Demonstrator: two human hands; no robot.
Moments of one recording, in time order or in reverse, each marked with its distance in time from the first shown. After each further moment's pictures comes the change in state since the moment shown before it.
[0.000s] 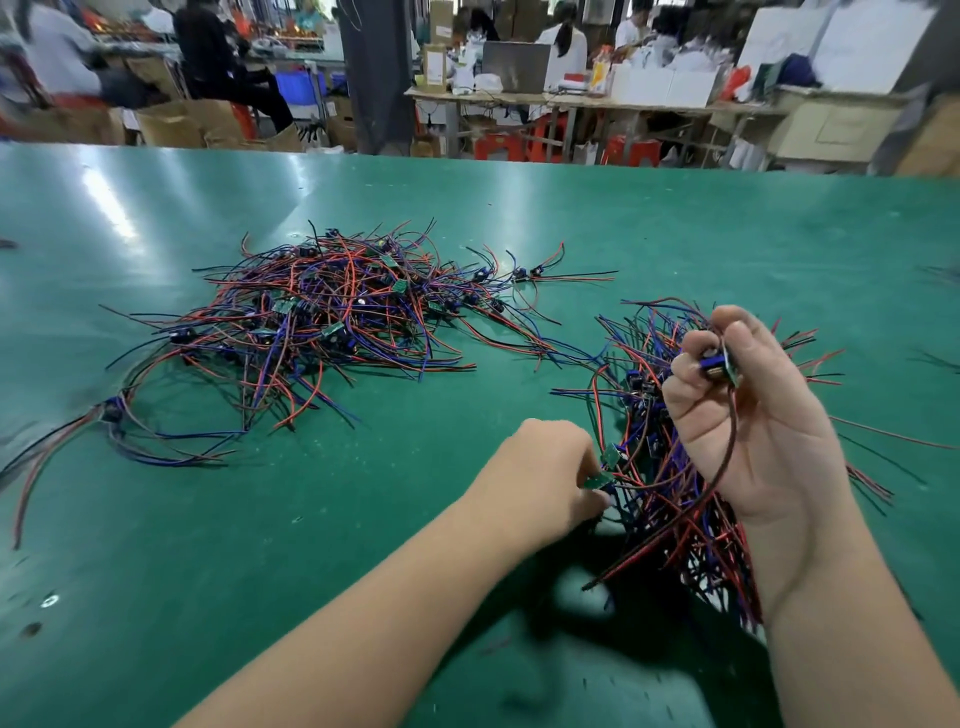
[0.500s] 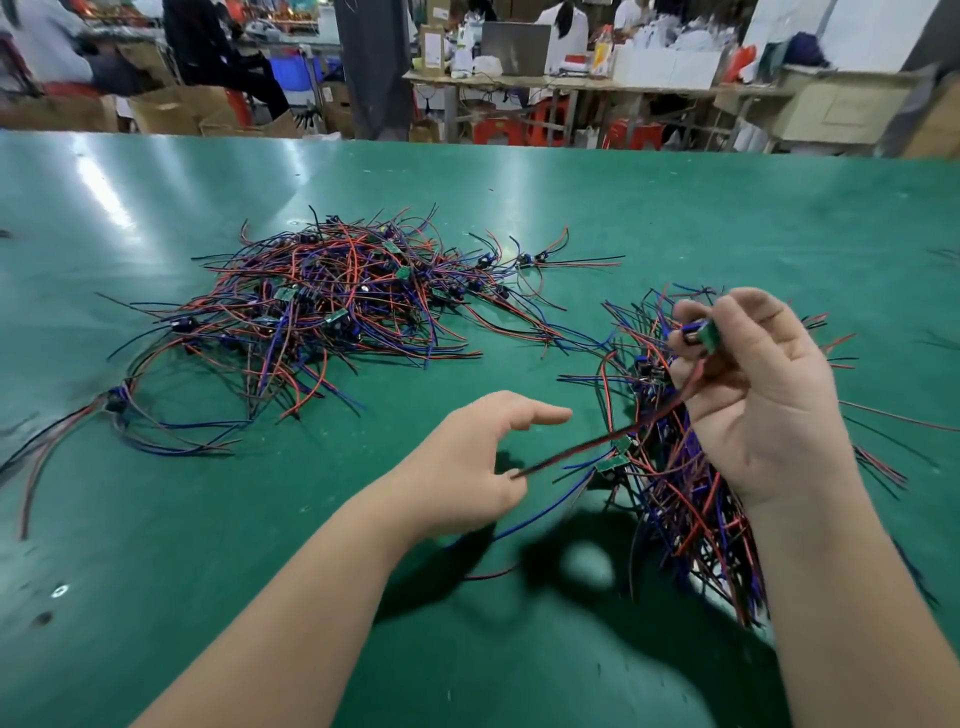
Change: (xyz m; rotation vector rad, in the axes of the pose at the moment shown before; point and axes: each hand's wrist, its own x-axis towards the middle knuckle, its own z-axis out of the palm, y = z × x) left_hand -0.035 -0.044 -0.032 -0.320 -0.012 0.068; right_hand -0.003 0.008 0.011 -0.168 0.198 -0.135
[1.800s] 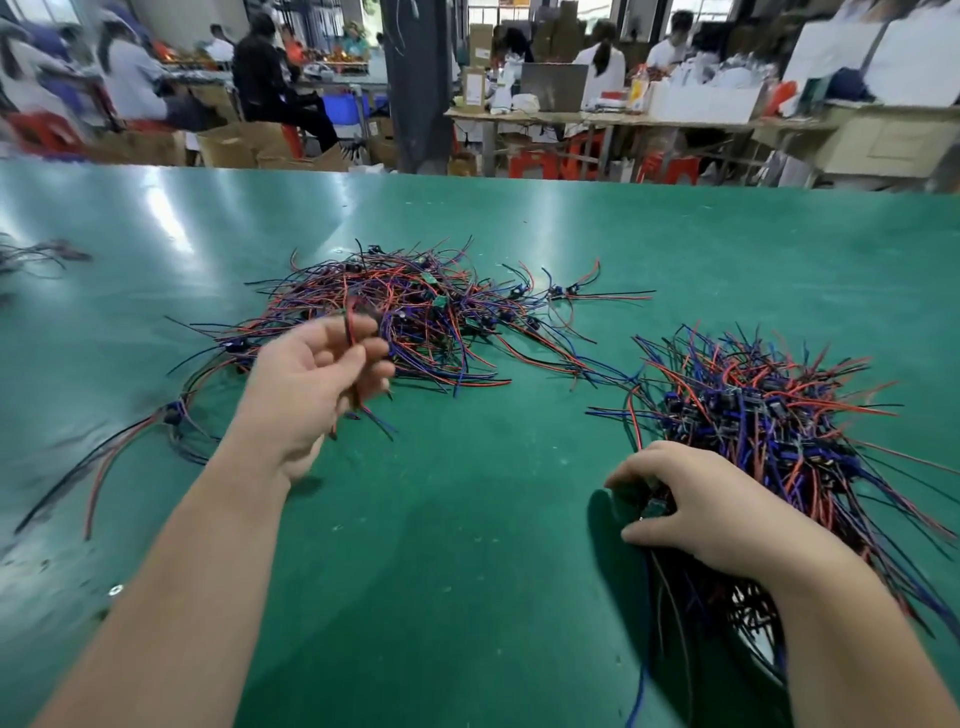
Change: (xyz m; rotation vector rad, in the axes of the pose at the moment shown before) left_hand -0.019 -0.021 -0.104 -0.724 0.753 -0.309; right_hand 0.002 0.019 -0.020 -1.727 -0.703 0.170
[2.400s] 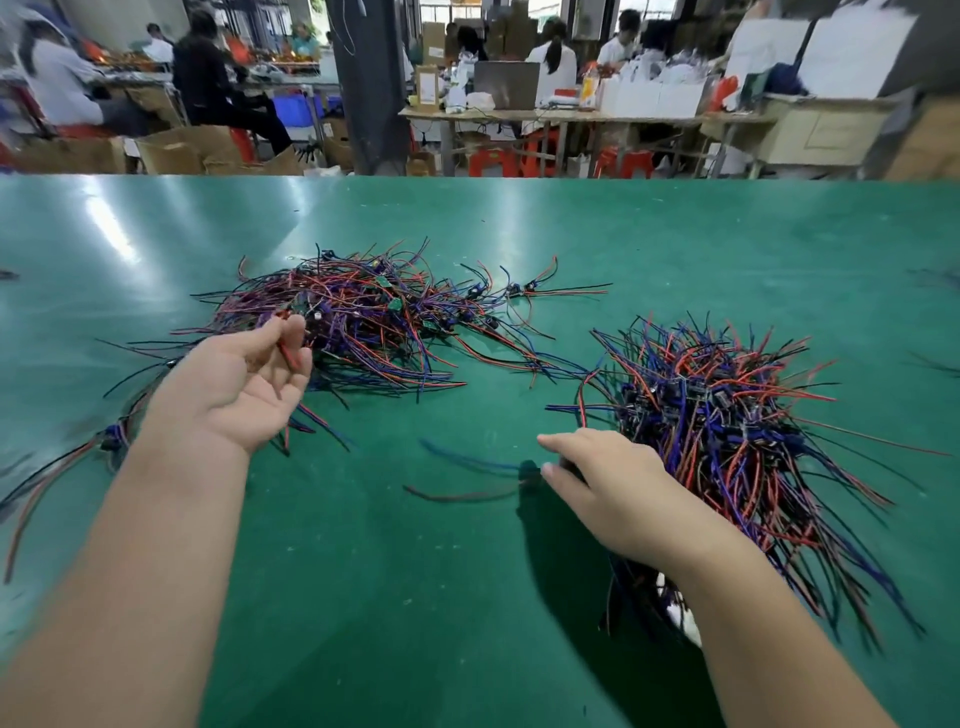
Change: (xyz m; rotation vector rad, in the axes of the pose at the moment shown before) left_hand 0.021 0.017 0.001 -0.483 0.150 -0.363; right_hand 0.016 -0.016 0.022 -0.056 0.090 0.041
